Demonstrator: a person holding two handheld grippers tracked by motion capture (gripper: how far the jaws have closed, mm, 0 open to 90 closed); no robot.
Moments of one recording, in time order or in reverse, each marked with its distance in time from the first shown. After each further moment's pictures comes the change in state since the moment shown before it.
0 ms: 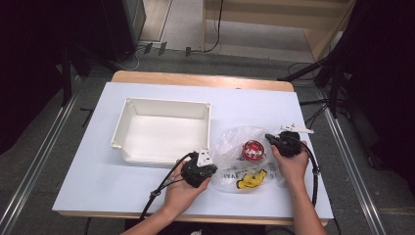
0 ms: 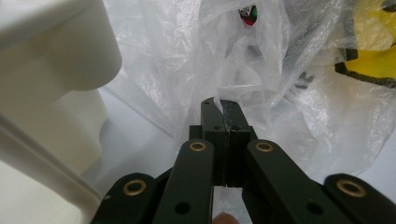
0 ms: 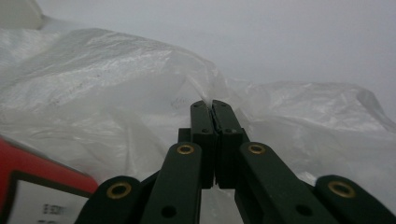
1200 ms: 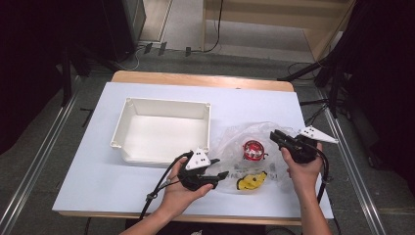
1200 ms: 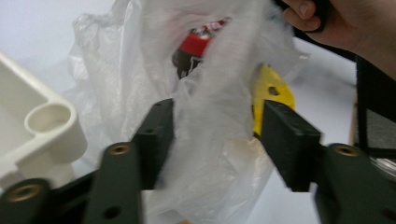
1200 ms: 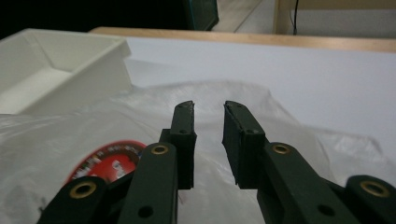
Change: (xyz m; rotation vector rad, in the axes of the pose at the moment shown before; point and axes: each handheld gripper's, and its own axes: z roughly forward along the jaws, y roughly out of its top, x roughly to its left) left arm -0.011 0.018 -0.043 -0.228 -0.188 -0.023; right arm 0.015 0.013 -0.074 -0.246 0.145 -0.013
